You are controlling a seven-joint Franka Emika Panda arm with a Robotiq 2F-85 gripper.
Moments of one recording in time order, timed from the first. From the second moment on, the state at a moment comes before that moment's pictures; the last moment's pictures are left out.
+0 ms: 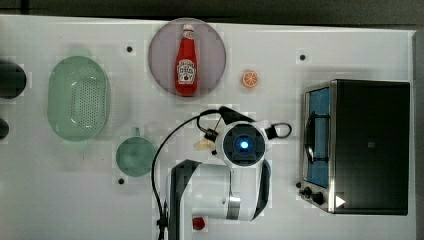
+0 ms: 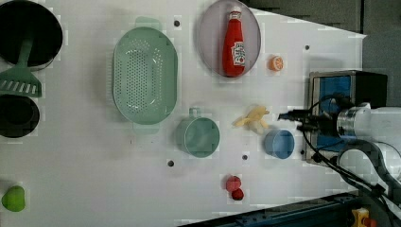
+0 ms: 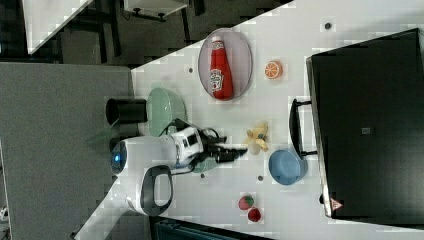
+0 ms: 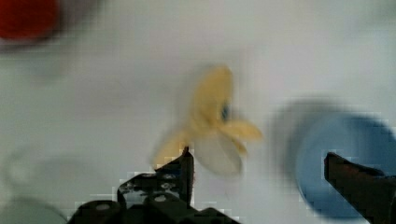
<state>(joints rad) -0.03 0.02 -0.04 -2.47 -0.01 0.90 -0.44</state>
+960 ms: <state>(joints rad) -0.03 0.40 -0.04 -2.48 -0.02 1.23 -0.57</state>
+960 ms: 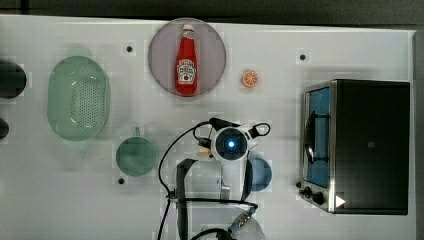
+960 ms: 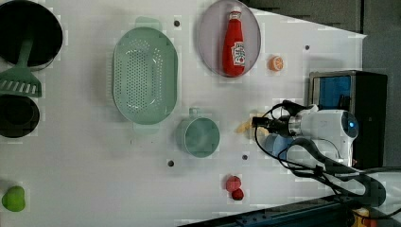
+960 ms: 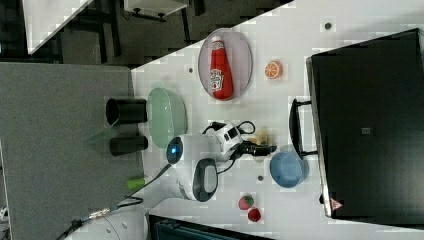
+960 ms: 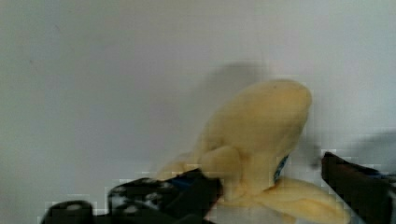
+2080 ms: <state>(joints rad) -0.01 -0.01 -0.06 -2.48 -0.02 0.85 -0.57</state>
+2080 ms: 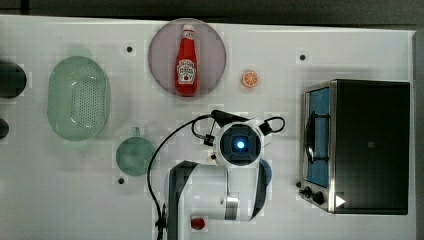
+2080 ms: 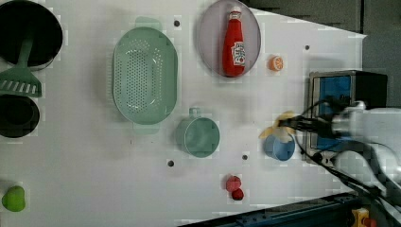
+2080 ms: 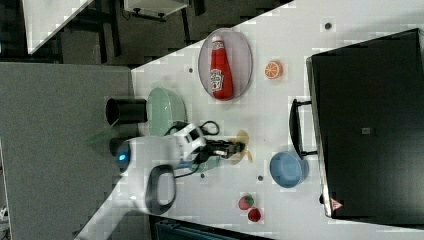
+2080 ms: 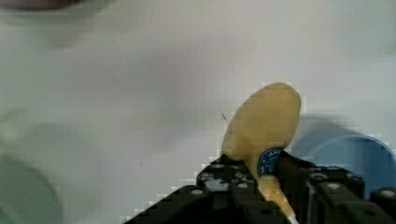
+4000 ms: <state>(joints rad) 0.06 -0.02 0.51 -2.31 0.12 0.68 0.12</state>
